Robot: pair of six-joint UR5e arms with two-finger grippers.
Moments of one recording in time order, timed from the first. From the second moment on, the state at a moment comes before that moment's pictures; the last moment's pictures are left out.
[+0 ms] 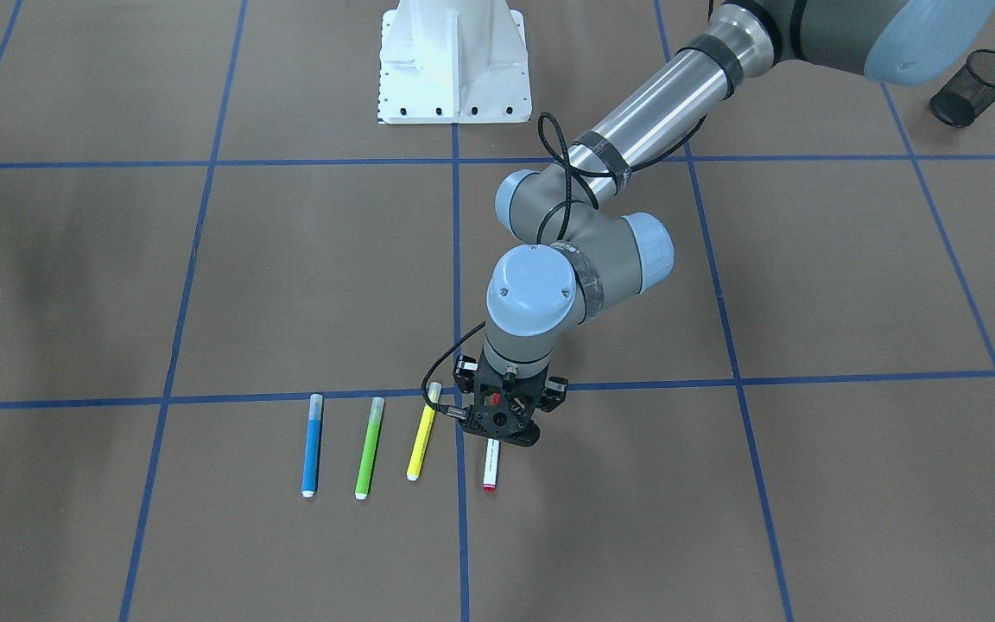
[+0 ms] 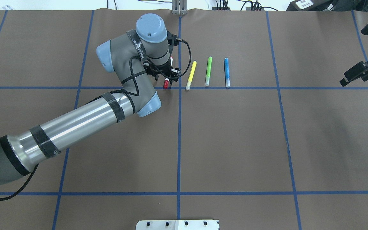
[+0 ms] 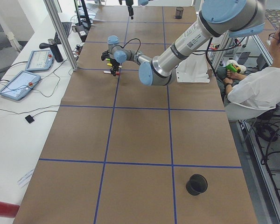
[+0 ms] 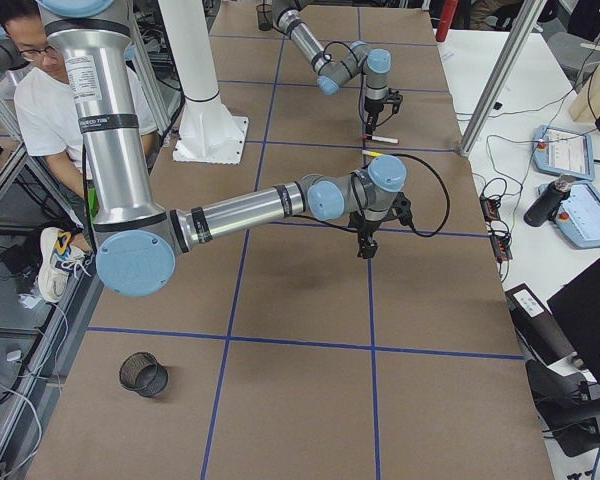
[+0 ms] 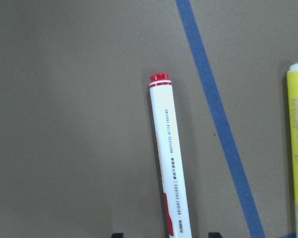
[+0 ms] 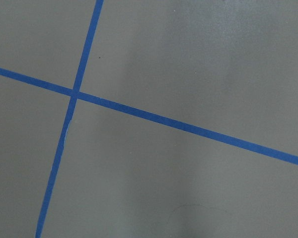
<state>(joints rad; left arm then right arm) -0.69 -2.63 -0.89 -1.94 -1.99 -0.80 1.24 -1.41 1.69 -1.56 2.43 0.16</state>
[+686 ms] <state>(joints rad) -0.68 -2.63 -0.89 -1.94 -1.99 -0.82 1.23 -1.41 1.69 -1.56 2.43 0.16</state>
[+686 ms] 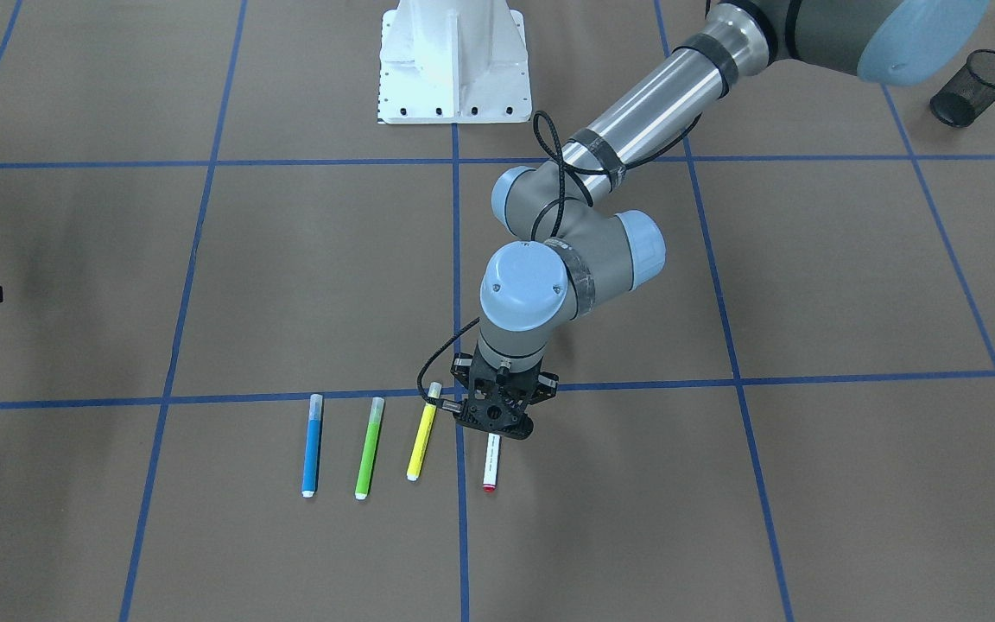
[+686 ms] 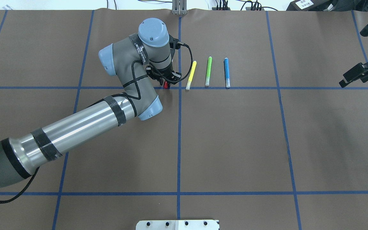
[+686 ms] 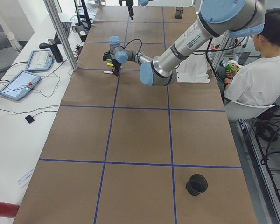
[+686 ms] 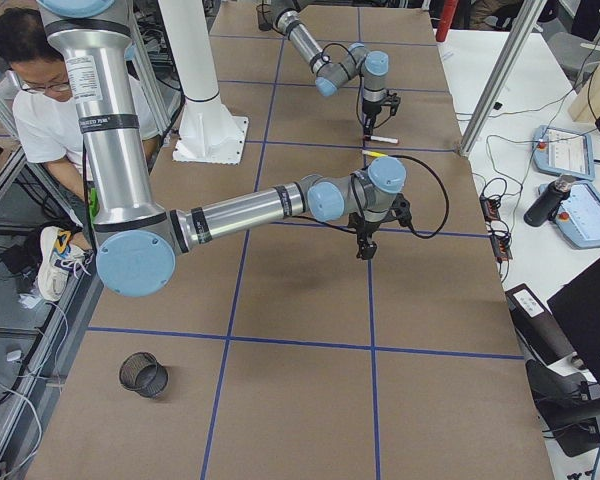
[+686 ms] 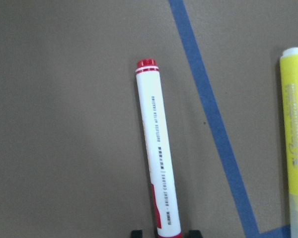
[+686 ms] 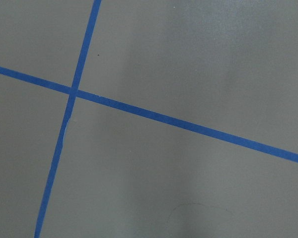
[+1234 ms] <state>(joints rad) -0.75 -2.62 -0.98 -1.90 -2.05 -0.86 1.21 -1.35 1.68 -1.56 2.43 0.24</state>
